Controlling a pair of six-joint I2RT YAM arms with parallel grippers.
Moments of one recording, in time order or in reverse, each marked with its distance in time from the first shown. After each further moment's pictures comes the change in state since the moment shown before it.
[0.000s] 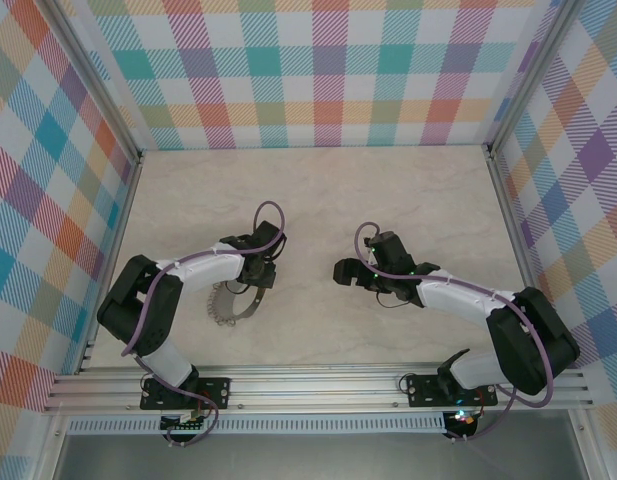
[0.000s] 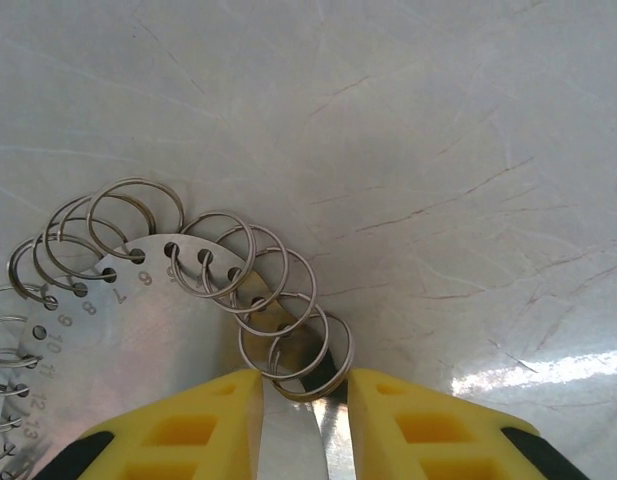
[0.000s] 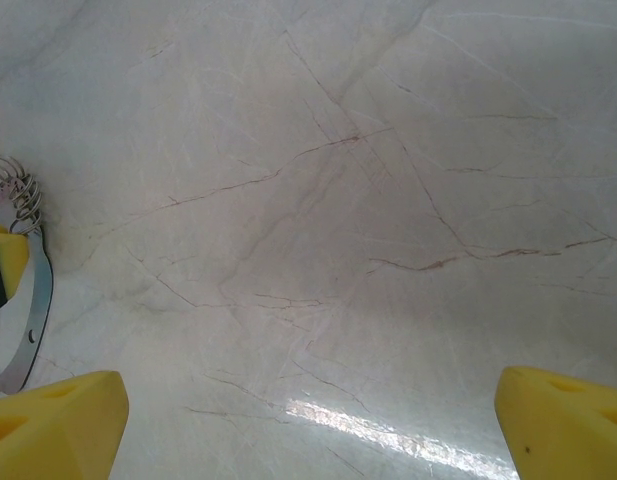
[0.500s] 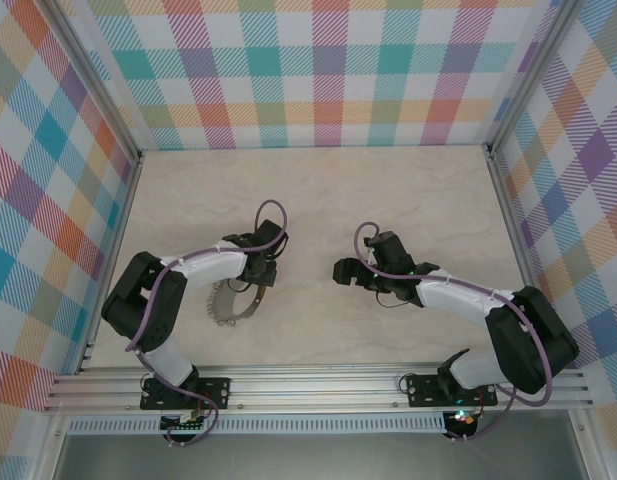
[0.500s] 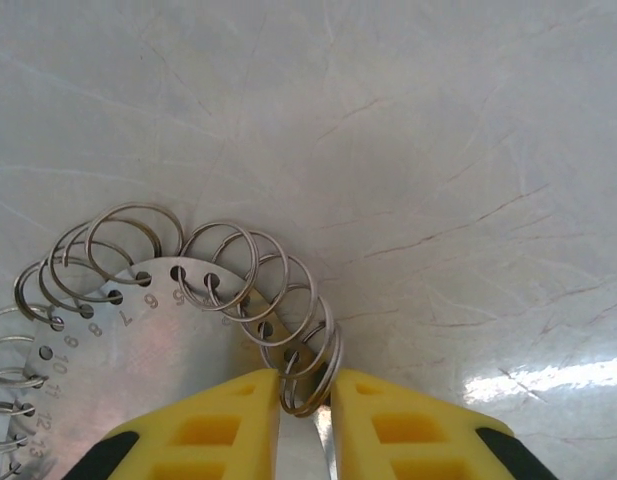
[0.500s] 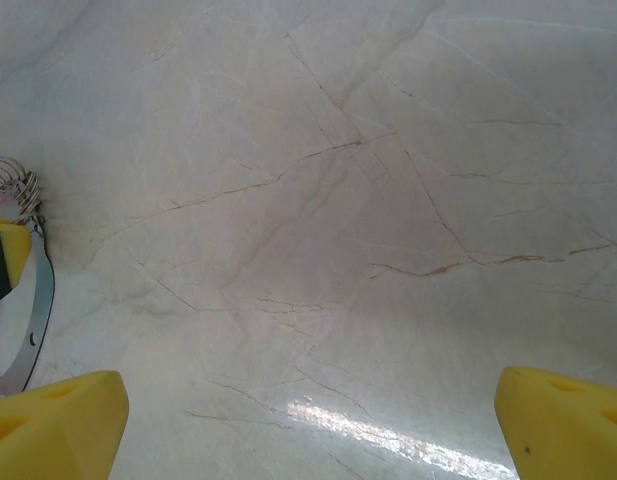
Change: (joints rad) left arm 0.000 0.030 0.027 0.000 -0.018 0.000; right arm 0.000 0.006 0.000 0.012 0.000 0.000
